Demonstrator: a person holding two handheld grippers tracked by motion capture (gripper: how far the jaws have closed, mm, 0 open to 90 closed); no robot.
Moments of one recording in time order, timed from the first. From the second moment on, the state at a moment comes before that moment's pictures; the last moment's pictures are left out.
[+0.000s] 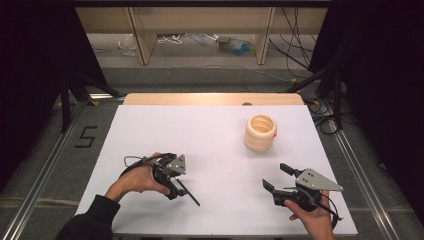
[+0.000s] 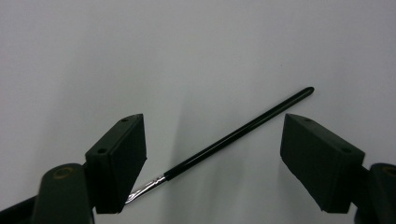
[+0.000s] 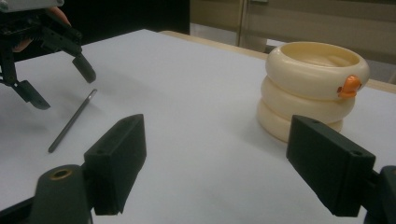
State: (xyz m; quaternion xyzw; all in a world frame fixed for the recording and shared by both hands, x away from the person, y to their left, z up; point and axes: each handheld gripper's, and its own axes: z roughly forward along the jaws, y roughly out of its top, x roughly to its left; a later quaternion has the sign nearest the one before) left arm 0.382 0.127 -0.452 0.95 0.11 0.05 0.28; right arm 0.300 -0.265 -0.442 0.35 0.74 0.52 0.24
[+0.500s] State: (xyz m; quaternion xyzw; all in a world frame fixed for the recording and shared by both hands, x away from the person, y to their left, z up) left arm 0.387 0.118 -0.456 0.97 0.07 0.05 0.22; right arm 0.301 -0.263 -0.443 0.35 0.74 0.52 0.24
